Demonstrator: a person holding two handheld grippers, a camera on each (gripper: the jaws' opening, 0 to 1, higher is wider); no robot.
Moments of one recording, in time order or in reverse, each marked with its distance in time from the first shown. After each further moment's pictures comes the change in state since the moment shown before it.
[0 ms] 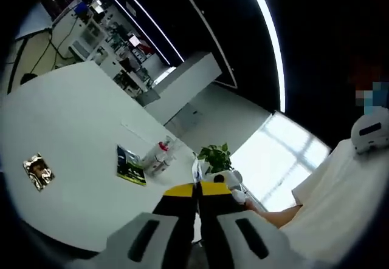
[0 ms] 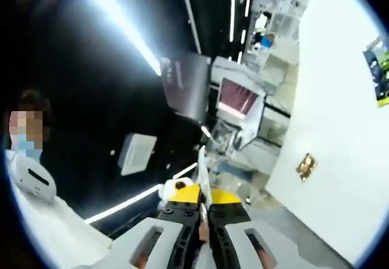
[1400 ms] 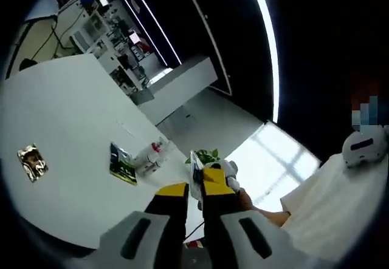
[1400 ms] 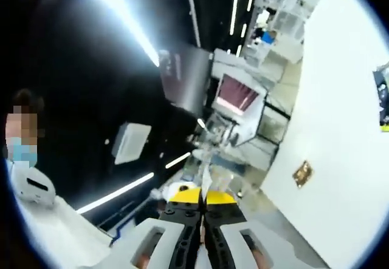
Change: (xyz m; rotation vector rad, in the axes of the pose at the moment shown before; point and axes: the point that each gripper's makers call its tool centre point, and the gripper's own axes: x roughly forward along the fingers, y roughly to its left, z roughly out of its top) left arm -0.013 0.003 0.013 -0.122 -0.074 -0.041; right arm 0.007 0.013 0.018 -0.077 0.120 -0.043
